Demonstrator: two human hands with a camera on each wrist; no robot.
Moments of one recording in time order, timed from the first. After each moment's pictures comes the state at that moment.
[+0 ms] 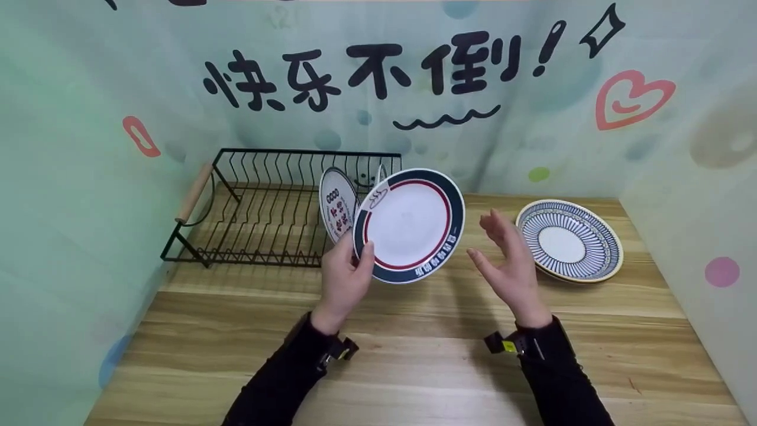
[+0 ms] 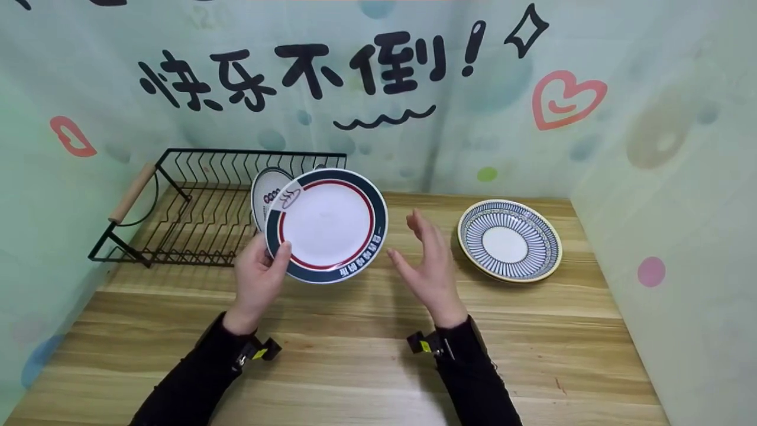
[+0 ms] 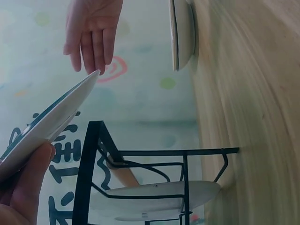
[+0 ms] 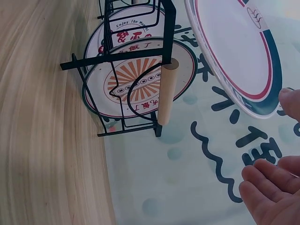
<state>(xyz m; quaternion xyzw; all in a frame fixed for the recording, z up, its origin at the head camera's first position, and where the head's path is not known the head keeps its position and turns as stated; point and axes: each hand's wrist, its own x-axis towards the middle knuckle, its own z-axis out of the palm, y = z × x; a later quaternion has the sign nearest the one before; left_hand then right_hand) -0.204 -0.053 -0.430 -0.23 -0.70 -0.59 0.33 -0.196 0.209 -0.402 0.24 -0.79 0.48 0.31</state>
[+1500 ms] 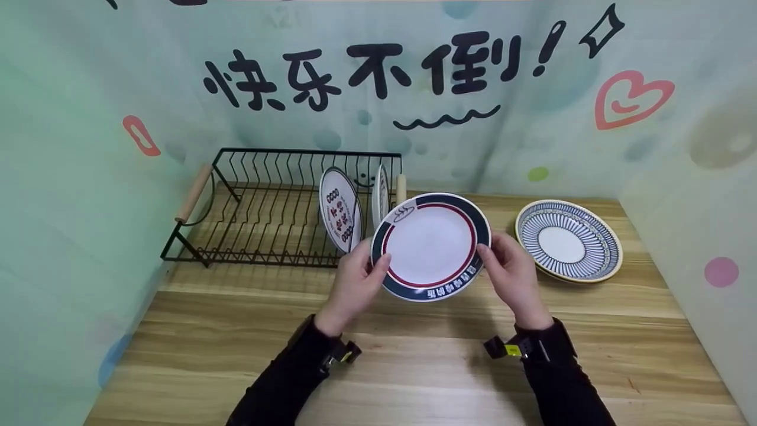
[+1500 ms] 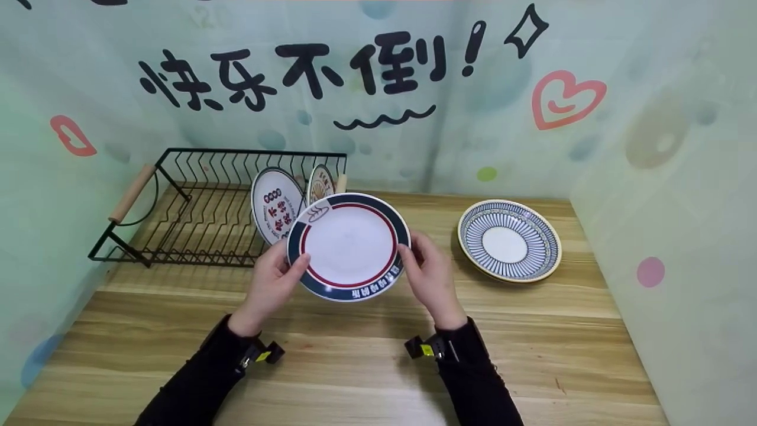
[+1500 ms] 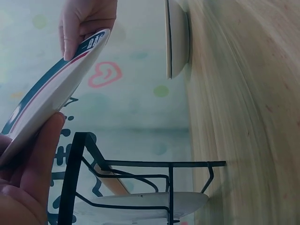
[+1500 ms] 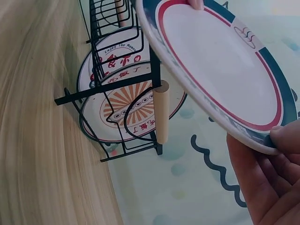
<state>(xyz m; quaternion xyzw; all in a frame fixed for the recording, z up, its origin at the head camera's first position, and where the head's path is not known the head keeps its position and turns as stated) -0.200 -0.048 -0.438 -0.25 -0.72 -0.63 0.15 -0.205 0.220 -0.430 0.15 -0.78 0.56 0.24</state>
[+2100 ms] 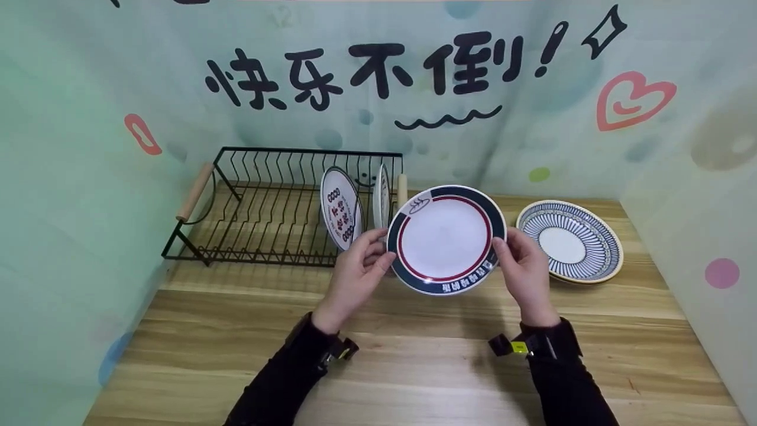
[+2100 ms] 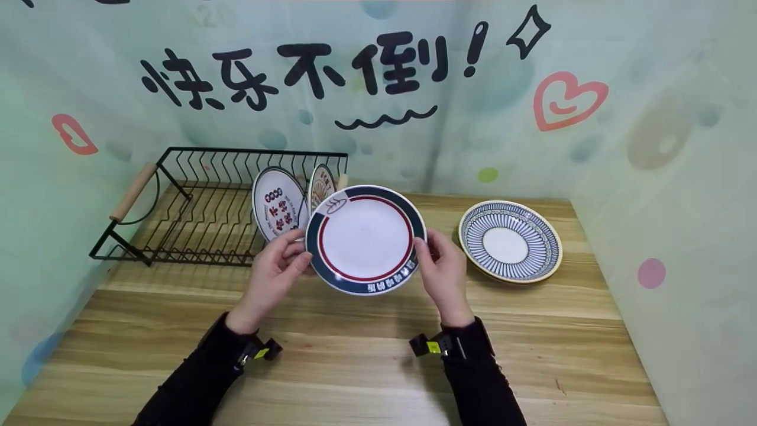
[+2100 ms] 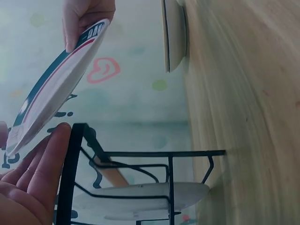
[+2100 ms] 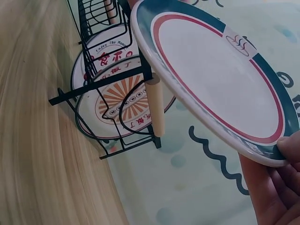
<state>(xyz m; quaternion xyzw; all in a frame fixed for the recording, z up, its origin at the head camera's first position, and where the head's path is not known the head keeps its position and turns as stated) -0.207 -0.053 -0.434 -0.25 -0.73 -0.63 0.12 -0.210 0.231 -0.427 0.09 -0.75 0.60 0.25</state>
